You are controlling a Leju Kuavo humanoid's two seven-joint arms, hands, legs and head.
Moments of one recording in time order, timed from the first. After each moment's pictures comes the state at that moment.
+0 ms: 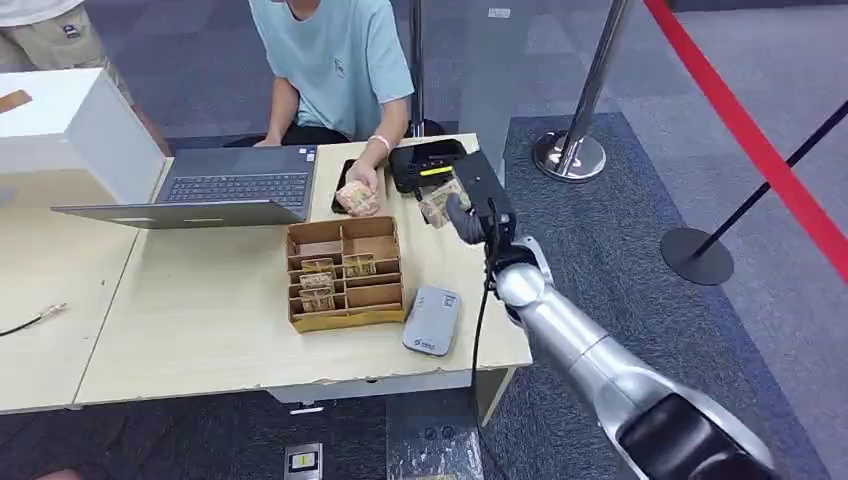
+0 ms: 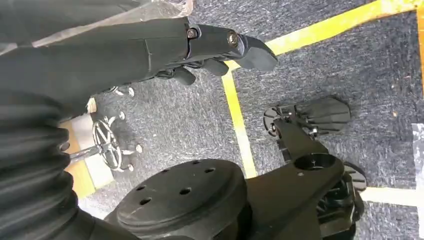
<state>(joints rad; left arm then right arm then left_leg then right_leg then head) -0.11 0.13 -1.10 -0.24 0.81 0.18 -0.11 -0.77 -0.09 0.72 -0.99 -0.13 -0.41 0.15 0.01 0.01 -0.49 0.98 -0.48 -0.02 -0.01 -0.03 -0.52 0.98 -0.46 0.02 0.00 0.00</state>
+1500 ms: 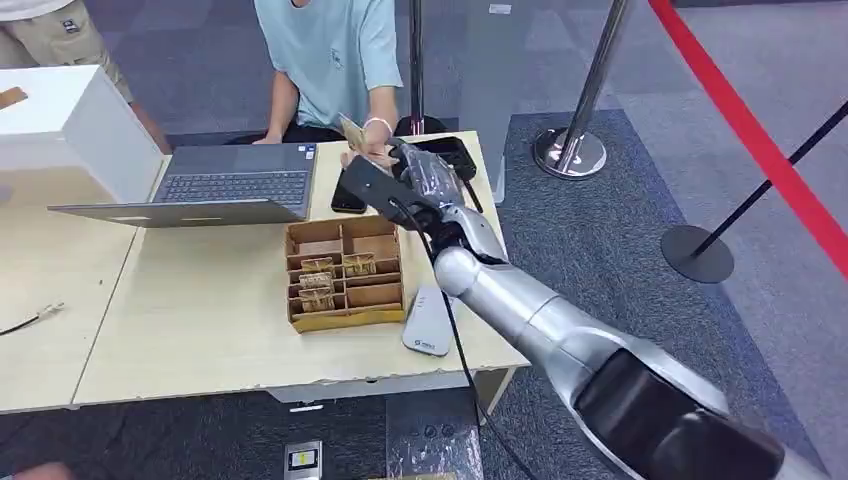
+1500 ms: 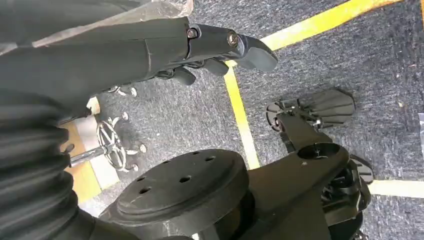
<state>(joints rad) -0.11 0.12 -1.10 -0.24 0.80 0.17 -0.11 -0.97 0.08 0.92 -0.76 0.25 -0.37 0.21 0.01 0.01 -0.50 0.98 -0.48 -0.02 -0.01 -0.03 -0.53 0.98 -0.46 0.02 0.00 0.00</state>
